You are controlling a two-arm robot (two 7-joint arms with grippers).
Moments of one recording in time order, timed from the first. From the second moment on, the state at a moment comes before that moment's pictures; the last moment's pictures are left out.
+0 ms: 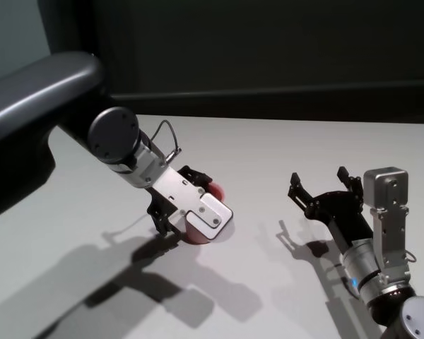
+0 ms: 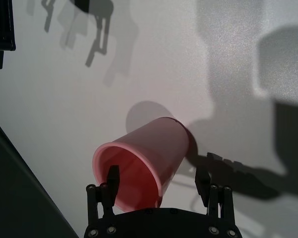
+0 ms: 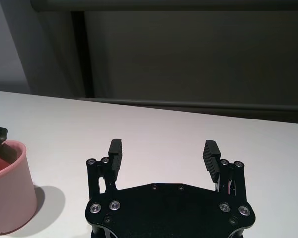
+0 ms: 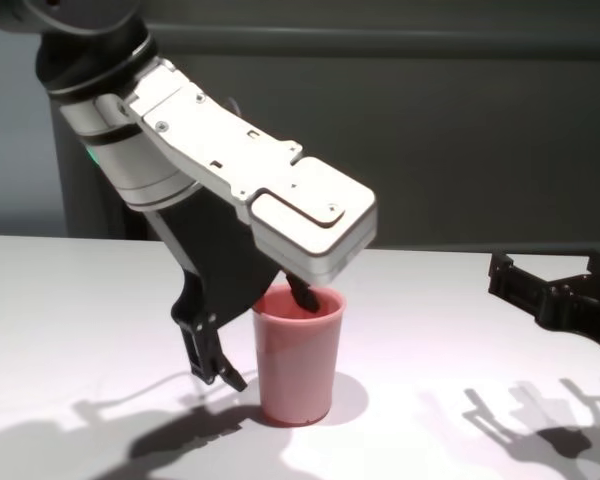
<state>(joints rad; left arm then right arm) -1.00 0.52 1.14 -1.41 0.49 -0.03 -1.17 -0.06 0.16 -0.26 -1.64 0.19 -0.04 -0.06</state>
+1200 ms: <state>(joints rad) -1.00 0.52 1.14 -1.41 0.49 -0.03 -1.17 -0.06 0.16 -0.26 -1.64 0.19 -0.04 -0.06</state>
